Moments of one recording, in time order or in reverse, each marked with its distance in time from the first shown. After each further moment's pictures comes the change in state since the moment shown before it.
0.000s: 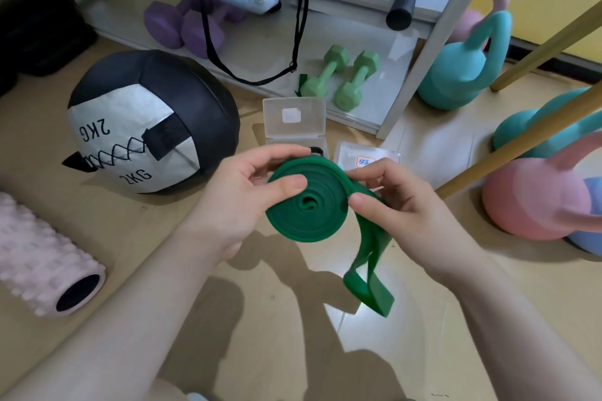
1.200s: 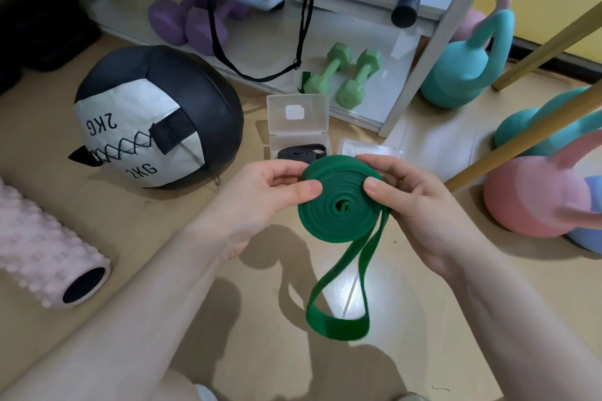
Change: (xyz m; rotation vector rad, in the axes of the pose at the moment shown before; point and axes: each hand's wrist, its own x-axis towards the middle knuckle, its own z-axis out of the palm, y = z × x) left_hand -0.001 -0.009 -0.004 0.095 -0.070 -0.215; right_hand 0.003 0.002 0.002 0.321 0.078 0.148
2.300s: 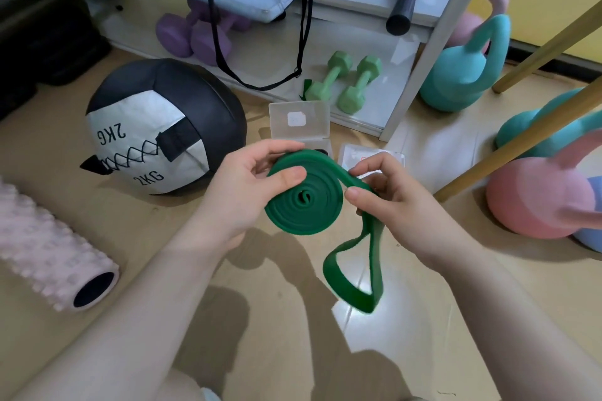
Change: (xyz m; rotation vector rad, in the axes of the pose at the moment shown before) left_hand -0.004 0.009 -0.002 -0.017 0.133 0.237; right_hand -0.003 -0.003 0.005 -0.342 -0.053 -0.054
